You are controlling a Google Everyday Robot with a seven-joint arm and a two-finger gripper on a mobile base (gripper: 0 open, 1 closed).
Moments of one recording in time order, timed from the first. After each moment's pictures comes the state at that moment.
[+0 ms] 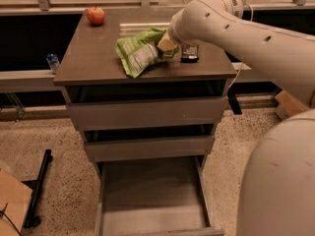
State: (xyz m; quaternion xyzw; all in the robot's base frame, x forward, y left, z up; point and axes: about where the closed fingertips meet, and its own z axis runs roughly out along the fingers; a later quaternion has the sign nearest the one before) arm 0.815 -0.066 0.908 -0.47 0.73 -0.11 0.48
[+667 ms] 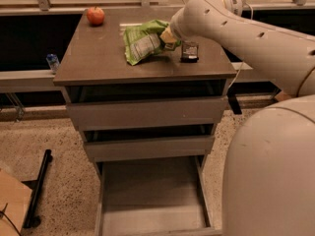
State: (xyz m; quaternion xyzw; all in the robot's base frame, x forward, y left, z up) arm 0.843 -0.072 0.911 -0.39 0.77 -0.07 0.50
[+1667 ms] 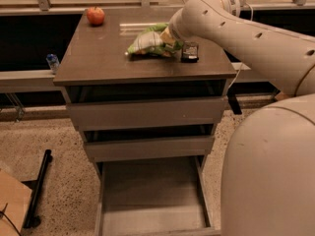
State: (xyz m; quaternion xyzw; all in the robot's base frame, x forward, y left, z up) arm 0.843 -0.068 0.907 -0.39 0.77 -0.07 0.50
